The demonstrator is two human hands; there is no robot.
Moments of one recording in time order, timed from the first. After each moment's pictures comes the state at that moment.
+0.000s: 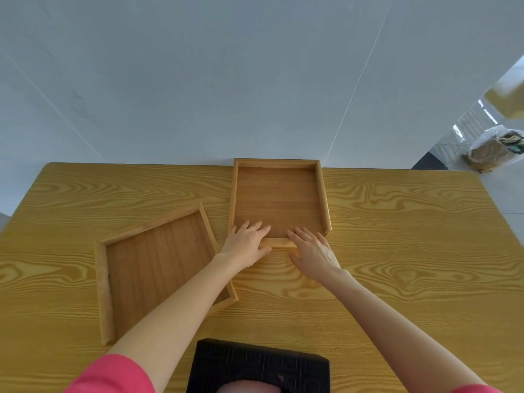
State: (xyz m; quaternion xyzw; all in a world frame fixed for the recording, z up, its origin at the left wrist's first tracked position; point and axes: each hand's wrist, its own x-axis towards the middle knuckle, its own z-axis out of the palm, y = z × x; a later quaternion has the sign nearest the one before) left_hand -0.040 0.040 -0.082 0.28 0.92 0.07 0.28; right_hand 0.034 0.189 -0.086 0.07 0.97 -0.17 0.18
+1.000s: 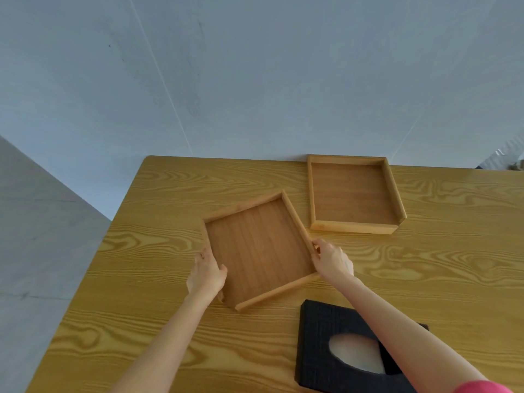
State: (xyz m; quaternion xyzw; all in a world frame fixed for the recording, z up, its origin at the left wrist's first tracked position) left_hand 0.011 -0.209 -0.073 -0.10 0.95 0.18 0.22; right_hand 0.045 0.019 -0.077 0.23 0.93 -0.25 0.16
